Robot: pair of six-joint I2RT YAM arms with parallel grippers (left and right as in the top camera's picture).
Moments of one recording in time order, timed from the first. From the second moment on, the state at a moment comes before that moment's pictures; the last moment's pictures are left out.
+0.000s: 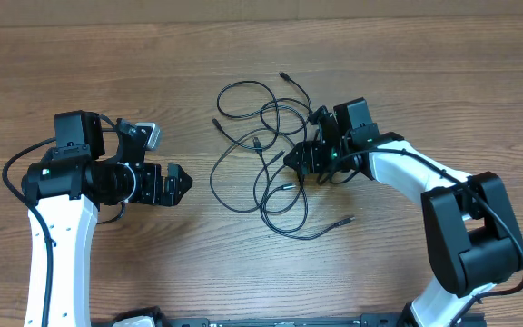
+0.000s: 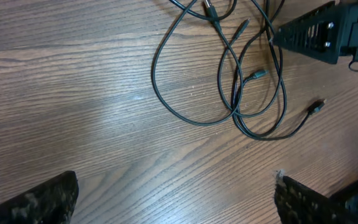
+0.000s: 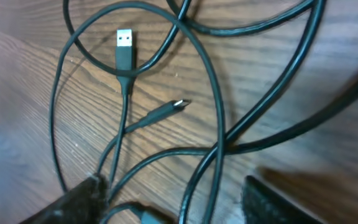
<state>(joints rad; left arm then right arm) 0.16 1.28 1.13 -1.12 0.49 0.23 0.32 1.86 1.03 -0.27 -0.54 0.23</state>
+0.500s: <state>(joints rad) 0.16 1.28 1.13 -1.12 0.49 0.23 0.32 1.86 1.03 -0.31 -0.66 0.24</state>
